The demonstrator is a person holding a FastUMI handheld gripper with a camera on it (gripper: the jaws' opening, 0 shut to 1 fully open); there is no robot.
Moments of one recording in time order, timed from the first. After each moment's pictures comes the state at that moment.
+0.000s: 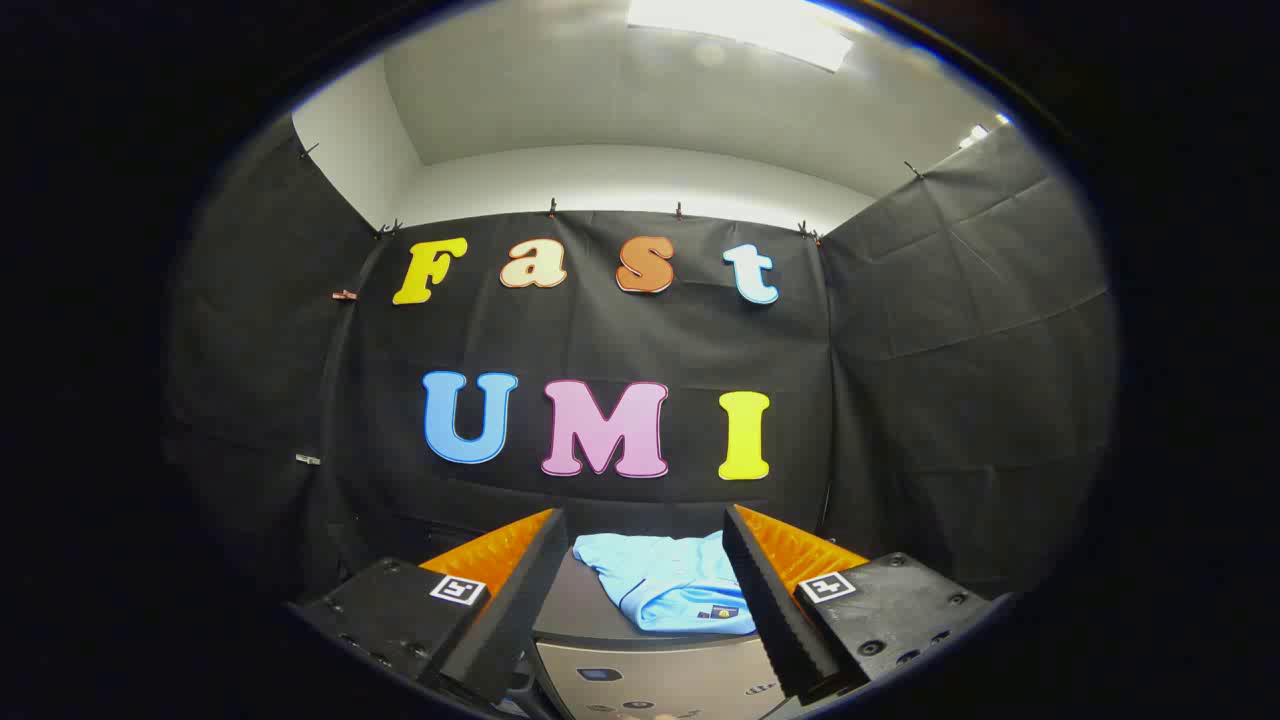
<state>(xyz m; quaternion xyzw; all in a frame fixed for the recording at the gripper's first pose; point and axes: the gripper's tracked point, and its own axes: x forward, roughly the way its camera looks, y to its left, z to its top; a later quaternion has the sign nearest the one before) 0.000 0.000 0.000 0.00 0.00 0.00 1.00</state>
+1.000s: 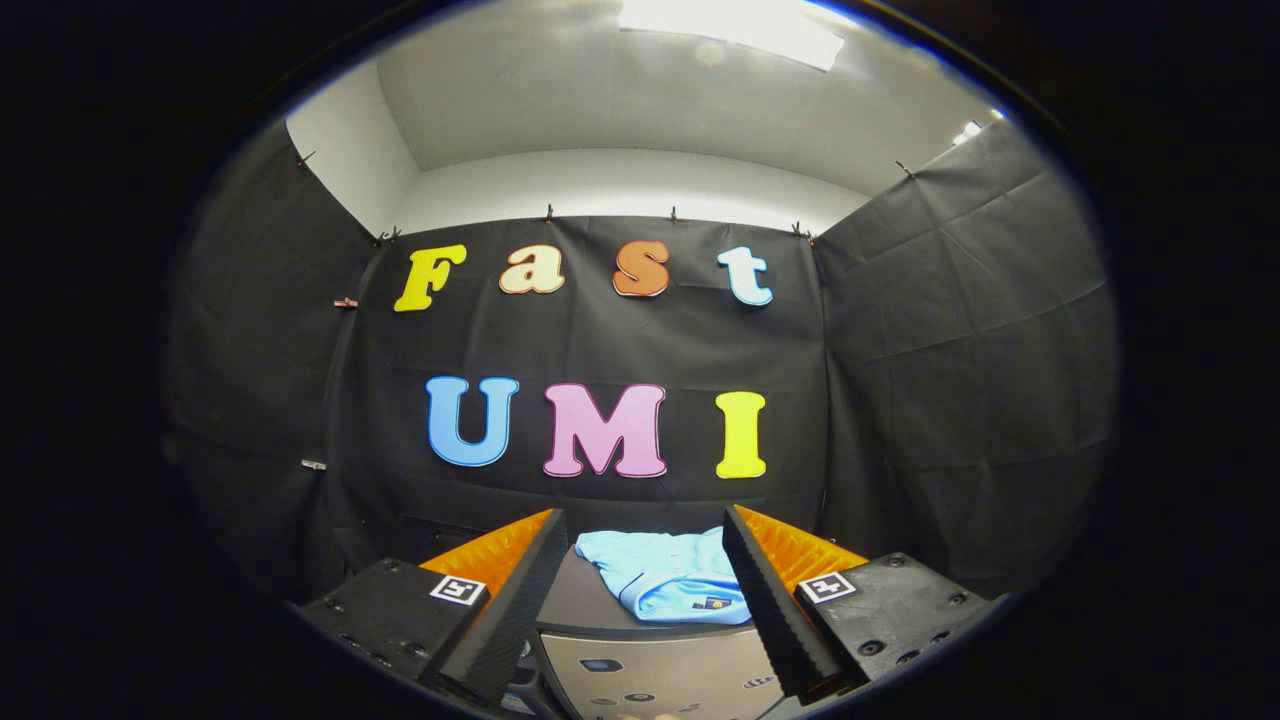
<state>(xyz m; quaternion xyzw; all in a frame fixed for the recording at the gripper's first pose) -0.021 -0.006 0.006 0.01 0.00 0.00 1.00</state>
